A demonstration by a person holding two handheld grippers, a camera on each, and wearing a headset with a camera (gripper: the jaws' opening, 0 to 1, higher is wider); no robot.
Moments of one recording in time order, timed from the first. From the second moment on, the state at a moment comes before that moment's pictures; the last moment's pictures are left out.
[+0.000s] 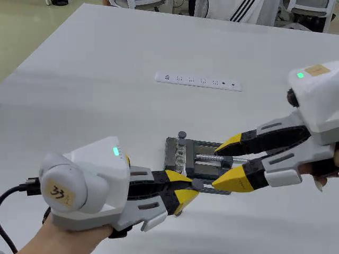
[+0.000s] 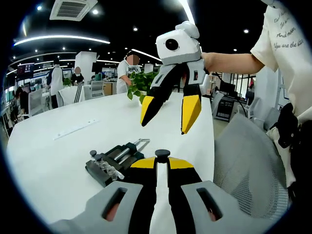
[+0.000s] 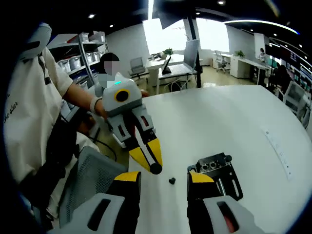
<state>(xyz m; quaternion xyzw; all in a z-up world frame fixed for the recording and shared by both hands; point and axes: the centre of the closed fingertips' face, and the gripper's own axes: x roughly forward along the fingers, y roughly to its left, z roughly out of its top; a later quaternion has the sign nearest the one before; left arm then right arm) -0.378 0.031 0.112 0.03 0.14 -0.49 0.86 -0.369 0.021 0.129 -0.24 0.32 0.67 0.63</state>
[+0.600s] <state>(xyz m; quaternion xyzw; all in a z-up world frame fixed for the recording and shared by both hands) -0.381 0.024 0.110 0.04 0.15 -0.51 0.85 -0.390 0.028 0.113 -0.41 0.27 0.72 0.50</state>
